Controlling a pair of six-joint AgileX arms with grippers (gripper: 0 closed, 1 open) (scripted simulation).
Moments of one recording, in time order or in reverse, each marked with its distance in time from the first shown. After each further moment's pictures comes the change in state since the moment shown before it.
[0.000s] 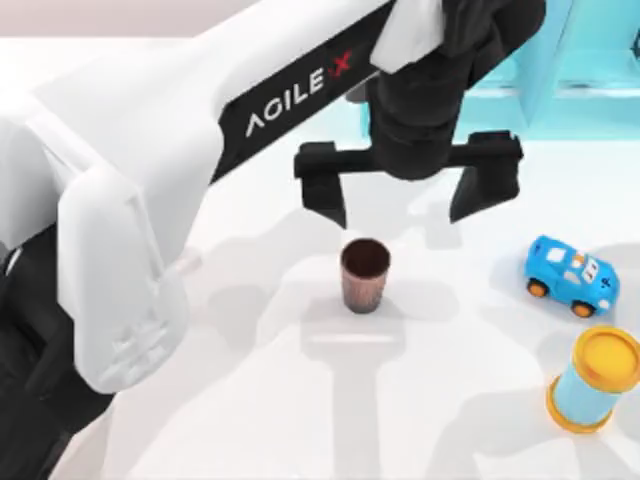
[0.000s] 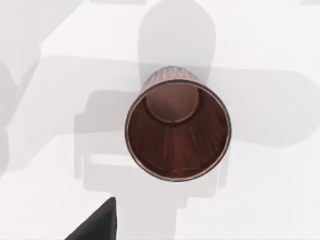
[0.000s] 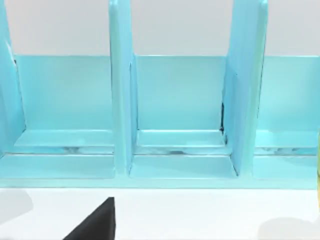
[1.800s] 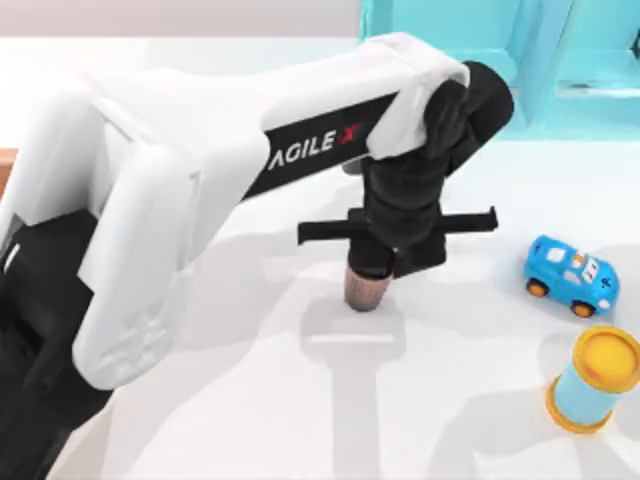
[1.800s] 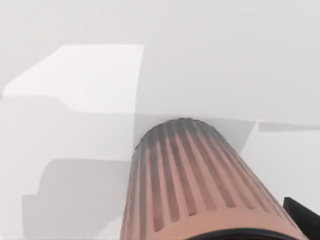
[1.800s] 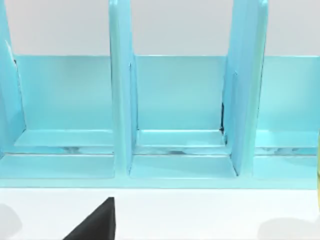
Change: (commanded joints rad) left arm 0.013 -0.001 -0.364 0.363 0.001 0.013; right arm 0.000 0.000 0.000 0.000 0.000 0.000
